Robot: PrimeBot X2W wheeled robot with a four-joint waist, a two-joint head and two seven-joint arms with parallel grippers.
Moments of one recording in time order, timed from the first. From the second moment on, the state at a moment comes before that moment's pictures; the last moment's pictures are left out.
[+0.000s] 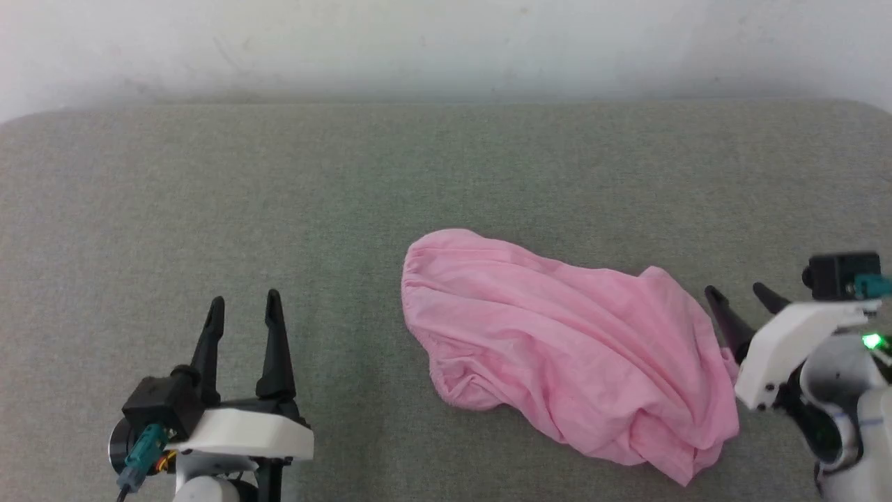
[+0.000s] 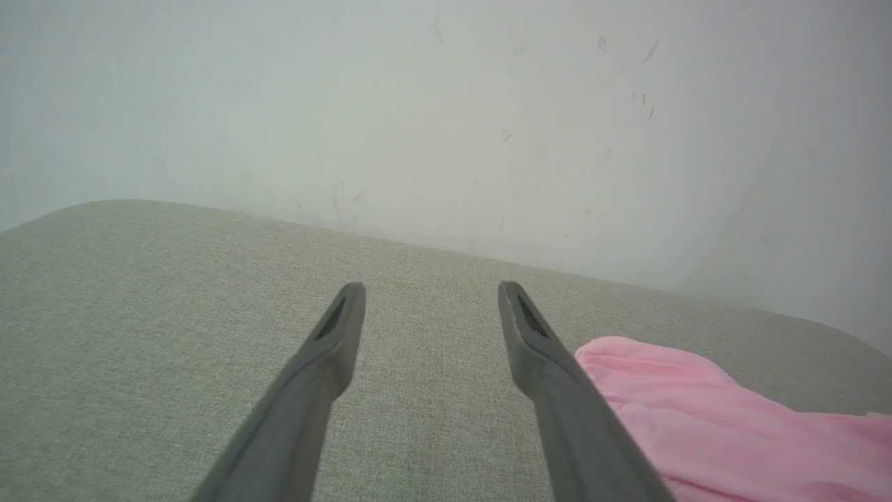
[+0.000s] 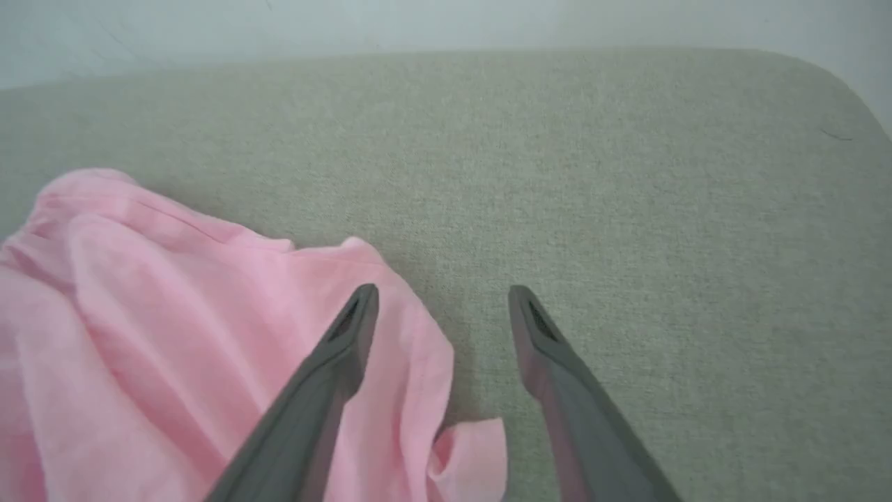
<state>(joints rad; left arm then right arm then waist) -0.03 0.10 -0.05 0.05 -0.30 0.05 -0.26 -0.17 -0.18 -0.06 0.09 0.32 0.13 0.44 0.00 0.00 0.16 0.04</state>
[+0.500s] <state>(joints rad) -0.07 0.07 -0.05 0.06 -0.29 0.02 -0.26 -0.47 -0.33 0.19 0.50 0.51 0.13 0.70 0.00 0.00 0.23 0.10</state>
